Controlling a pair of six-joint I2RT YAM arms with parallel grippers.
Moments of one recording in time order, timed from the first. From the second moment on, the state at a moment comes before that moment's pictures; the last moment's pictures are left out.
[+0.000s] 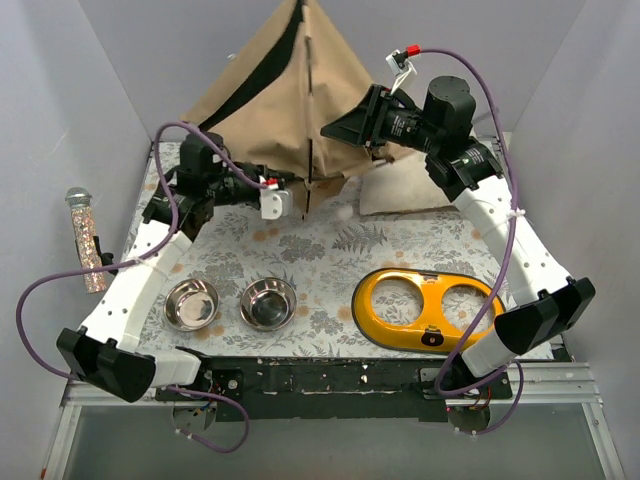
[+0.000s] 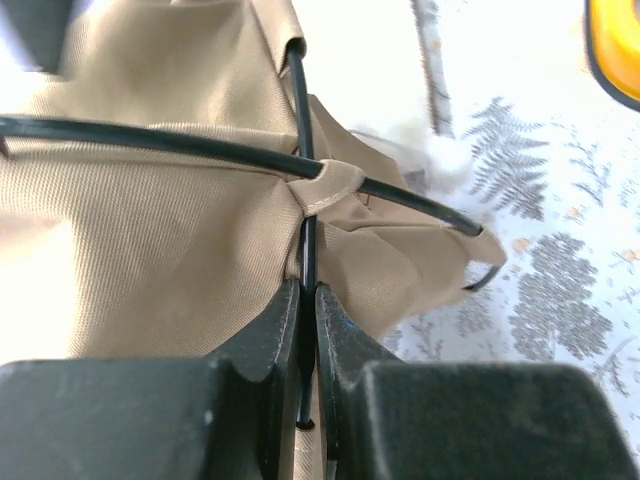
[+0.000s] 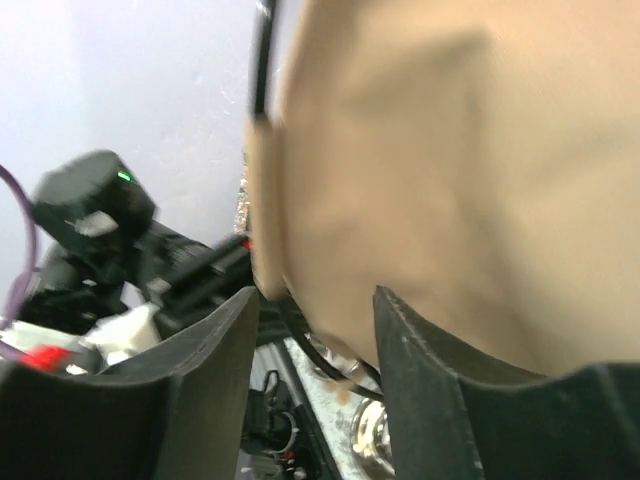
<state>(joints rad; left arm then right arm) -0.38 1.28 1.40 -0.57 0.75 1.30 0.50 1.54 1.79 -0.24 -0.62 0.72</state>
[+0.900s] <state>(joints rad) -0.10 1.64 1.84 -0.80 1.13 0.94 0.32 1.48 1.66 -0.30 -0.86 0.06</state>
